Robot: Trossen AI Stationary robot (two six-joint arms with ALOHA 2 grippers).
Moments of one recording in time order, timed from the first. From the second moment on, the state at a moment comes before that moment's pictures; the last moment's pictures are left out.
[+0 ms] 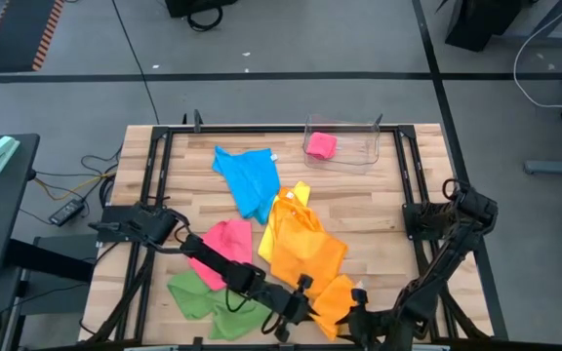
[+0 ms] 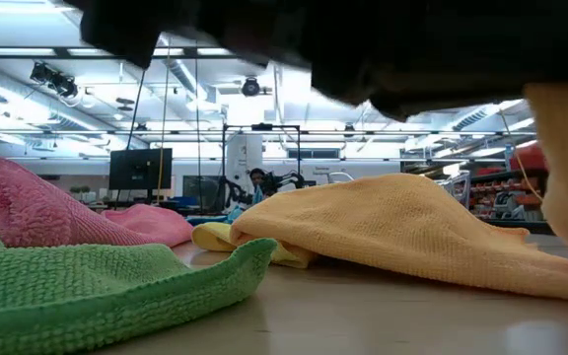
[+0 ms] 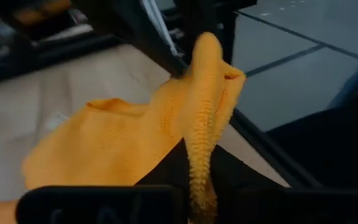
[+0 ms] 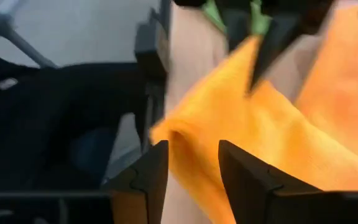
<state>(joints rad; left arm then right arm) -0.52 2.26 1.40 0.53 -0.11 0.07 1.02 1.84 1.13 -0.23 0.61 0.88</state>
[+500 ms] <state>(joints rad) -0.49 2.26 1.51 0.30 -0.07 -0.04 1.04 1.88 1.05 -0.34 0.71 1.01</state>
